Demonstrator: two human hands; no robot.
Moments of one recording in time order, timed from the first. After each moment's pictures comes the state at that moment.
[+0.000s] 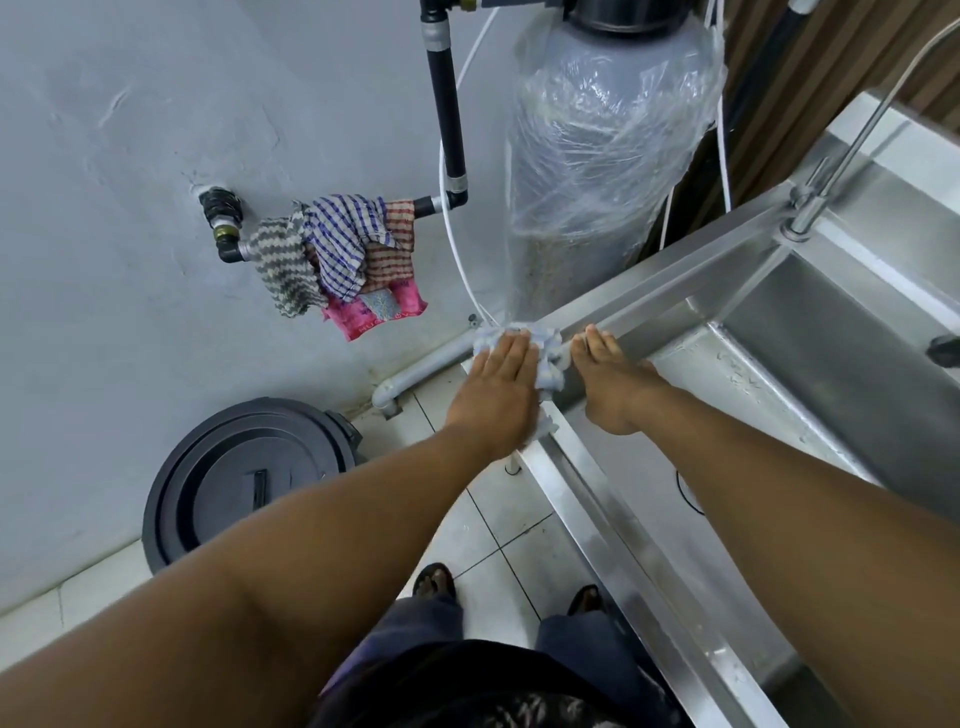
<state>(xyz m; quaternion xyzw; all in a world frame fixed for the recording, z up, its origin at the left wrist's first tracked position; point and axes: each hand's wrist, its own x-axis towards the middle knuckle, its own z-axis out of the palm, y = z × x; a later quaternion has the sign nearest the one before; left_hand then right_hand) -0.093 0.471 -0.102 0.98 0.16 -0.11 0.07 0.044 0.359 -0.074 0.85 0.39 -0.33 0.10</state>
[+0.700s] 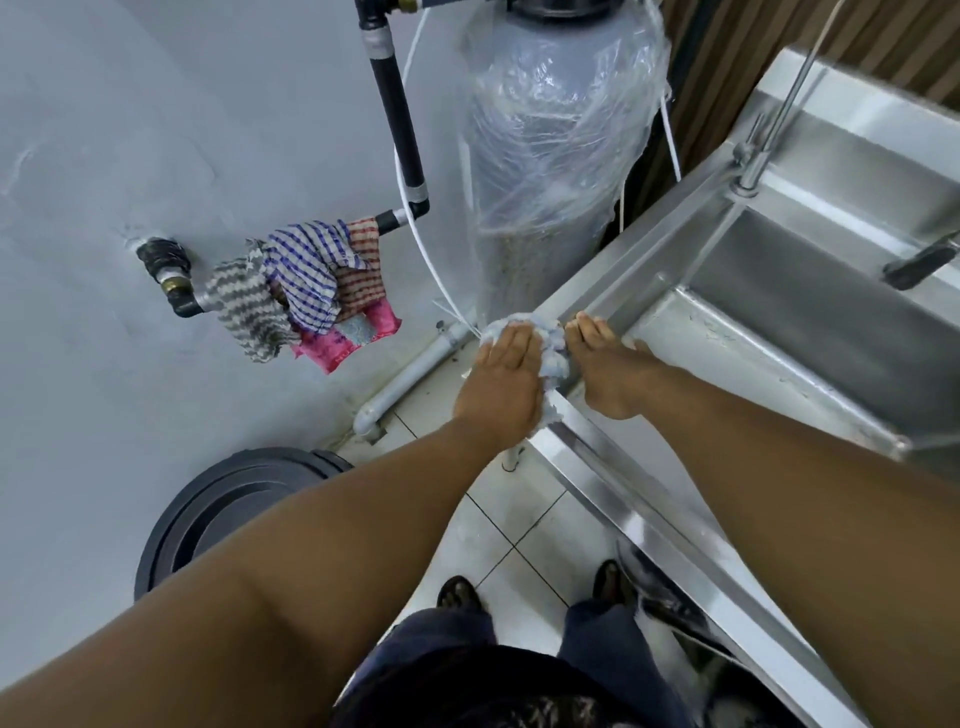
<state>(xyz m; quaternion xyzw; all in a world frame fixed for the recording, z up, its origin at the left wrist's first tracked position) -0.084 0.502 -0.111 0.99 0.04 -0.09 0.09 0.027 0.370 -0.065 0.87 0.34 -0.34 0.10</state>
